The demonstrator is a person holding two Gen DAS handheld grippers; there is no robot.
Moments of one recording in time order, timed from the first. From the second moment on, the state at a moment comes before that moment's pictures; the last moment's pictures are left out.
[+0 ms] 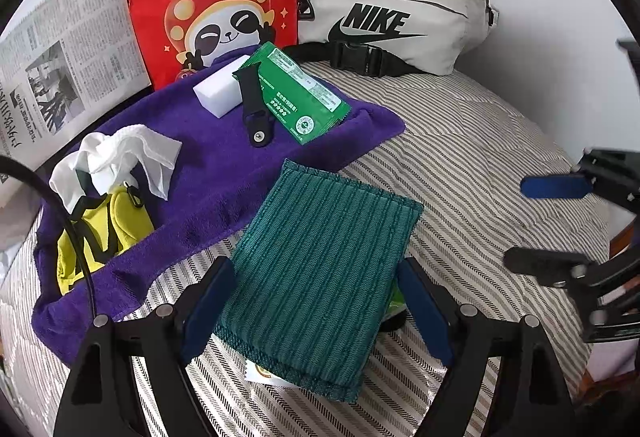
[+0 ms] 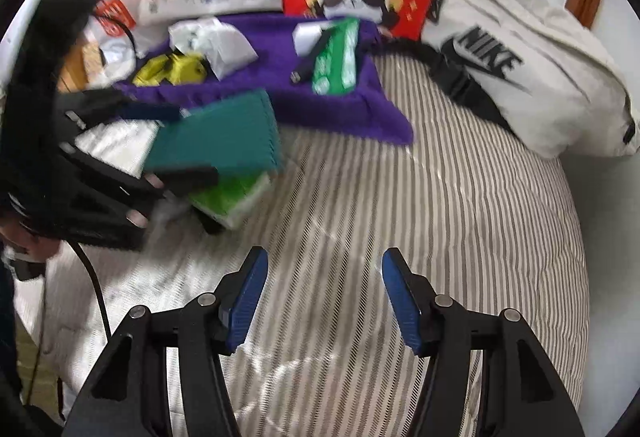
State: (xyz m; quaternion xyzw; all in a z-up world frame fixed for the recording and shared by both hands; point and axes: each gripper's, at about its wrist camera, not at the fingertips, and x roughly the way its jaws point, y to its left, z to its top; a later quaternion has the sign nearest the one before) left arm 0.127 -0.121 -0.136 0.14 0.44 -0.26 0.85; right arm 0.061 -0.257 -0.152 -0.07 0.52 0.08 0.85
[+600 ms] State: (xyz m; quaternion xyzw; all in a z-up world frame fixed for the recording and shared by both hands) left arm 0.135 -0.131 -0.140 0.15 0.45 -0.27 0.84; right arm 0.062 -0.269 -0.185 -0.06 0.54 0.08 0.83
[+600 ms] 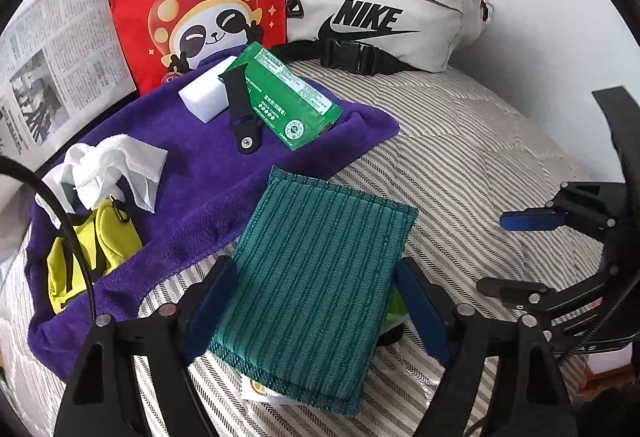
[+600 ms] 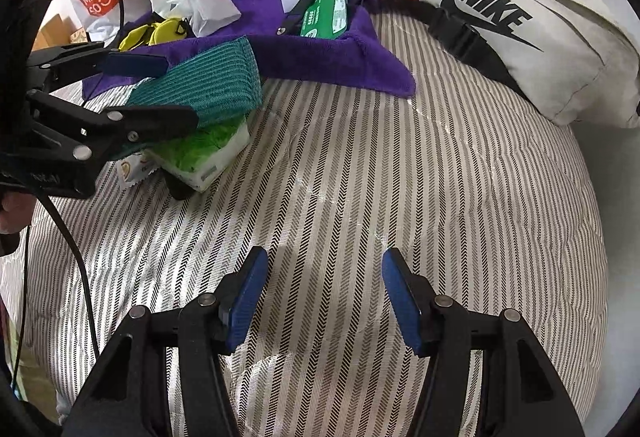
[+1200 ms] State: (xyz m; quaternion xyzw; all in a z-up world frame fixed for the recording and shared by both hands) left arm 0.129 -0.132 -0.137 0.21 0.42 -0.27 0.84; right arm 0.054 -0.269 -0.181 -0.07 0.54 0.07 0.83
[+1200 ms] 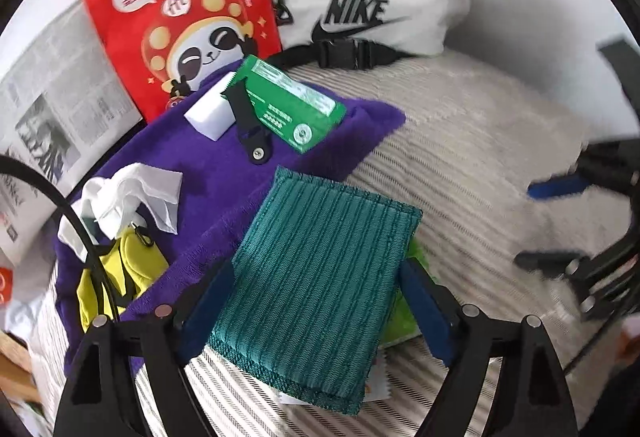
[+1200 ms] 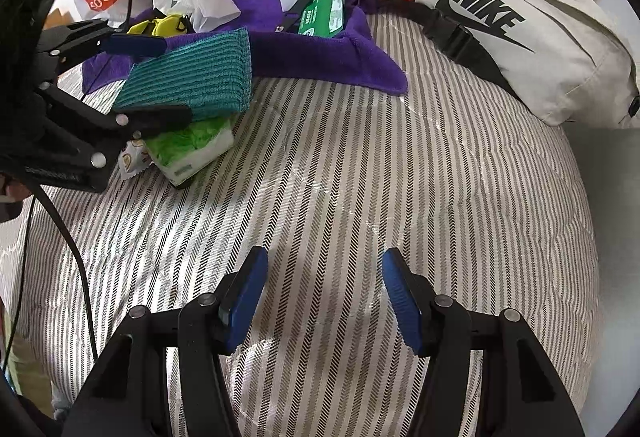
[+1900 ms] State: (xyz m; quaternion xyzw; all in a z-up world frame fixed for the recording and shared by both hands) left arm 0.134 -0.109 -0.122 0.16 0.44 -0.27 0.84; right arm 0.042 -0.272 -0.173 -0.07 0.54 0.06 0.84
